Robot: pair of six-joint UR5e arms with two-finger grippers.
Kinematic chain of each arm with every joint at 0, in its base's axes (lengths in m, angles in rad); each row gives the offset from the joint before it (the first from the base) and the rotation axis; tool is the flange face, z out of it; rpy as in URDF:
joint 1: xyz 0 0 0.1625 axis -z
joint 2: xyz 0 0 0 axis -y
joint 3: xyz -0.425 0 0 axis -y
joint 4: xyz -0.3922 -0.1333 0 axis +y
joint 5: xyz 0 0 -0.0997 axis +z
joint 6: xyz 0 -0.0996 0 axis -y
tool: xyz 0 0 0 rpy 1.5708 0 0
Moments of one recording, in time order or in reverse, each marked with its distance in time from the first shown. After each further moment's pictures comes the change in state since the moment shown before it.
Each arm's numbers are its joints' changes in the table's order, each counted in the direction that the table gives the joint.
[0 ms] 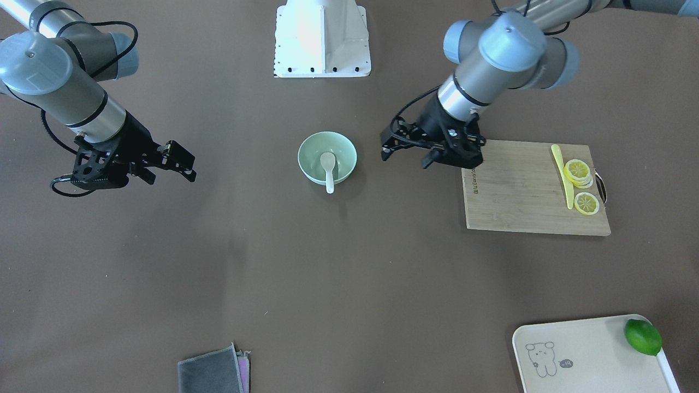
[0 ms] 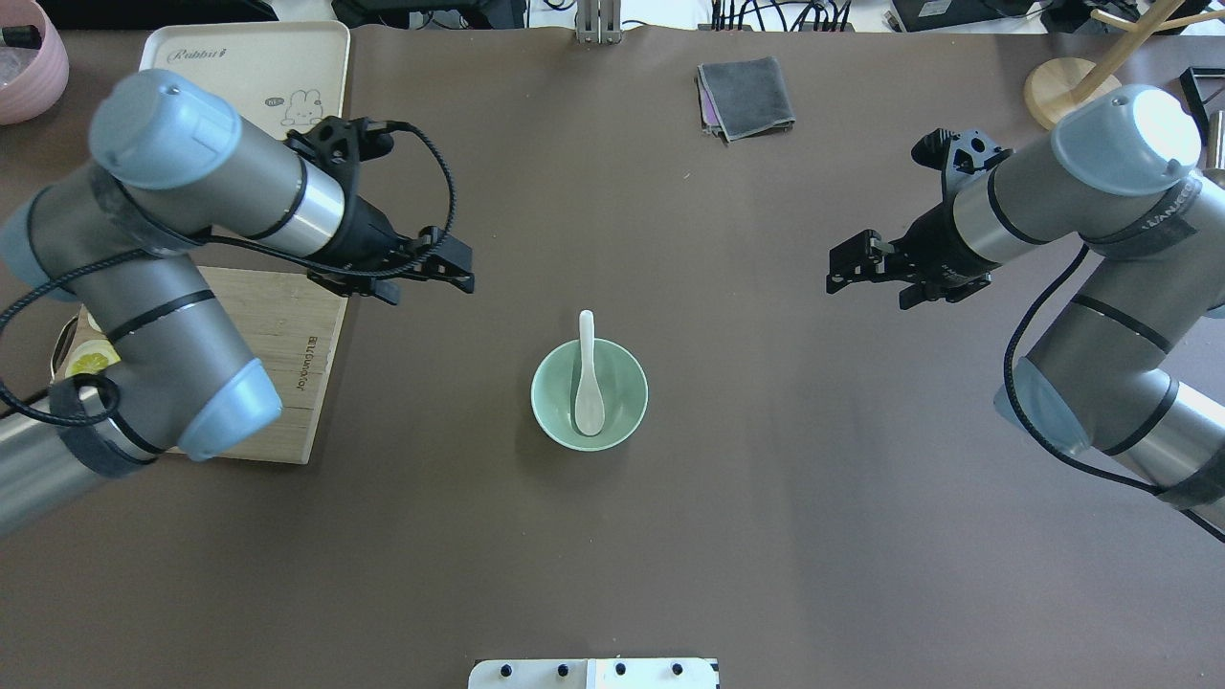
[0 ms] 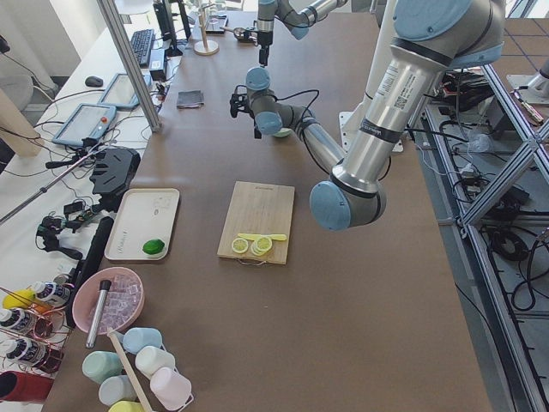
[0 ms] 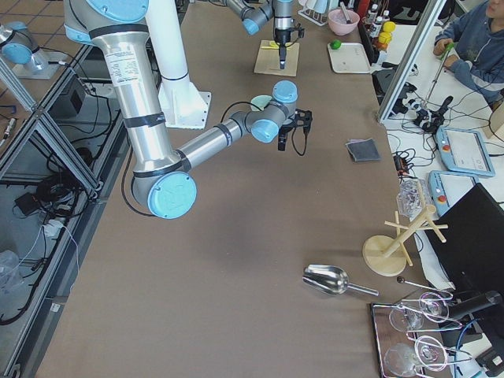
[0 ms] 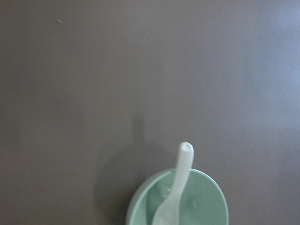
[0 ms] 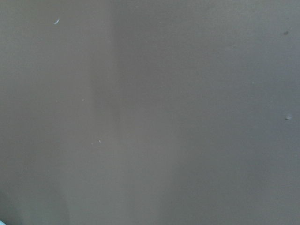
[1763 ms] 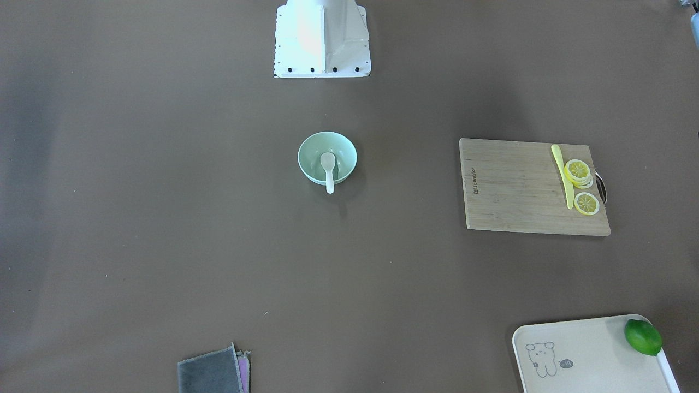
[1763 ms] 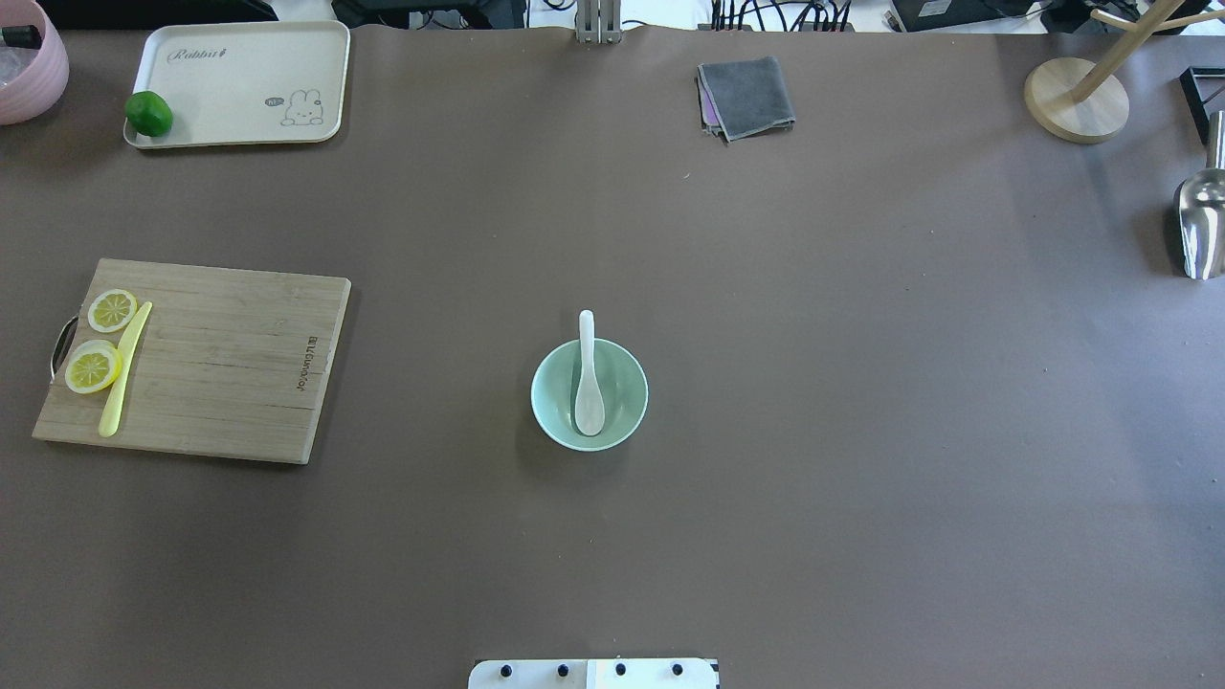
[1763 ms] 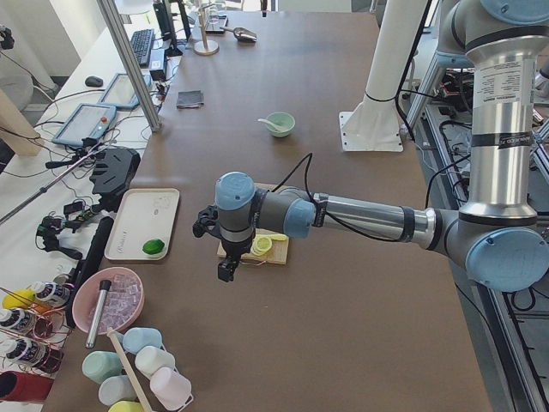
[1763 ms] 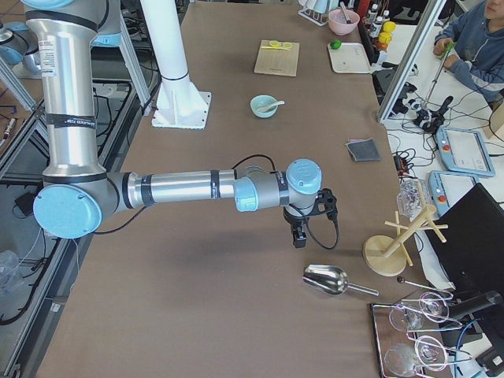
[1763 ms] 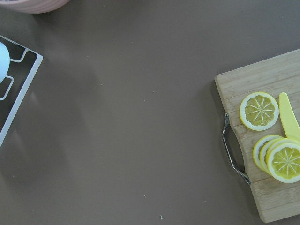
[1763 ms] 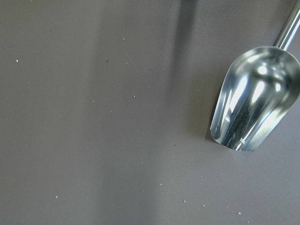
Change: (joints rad) left arm 0.671 0.489 -0.012 -0.335 0.082 1.312; right arm -0.589 -0.236 -0.134 0.293 -0.185 -1.107
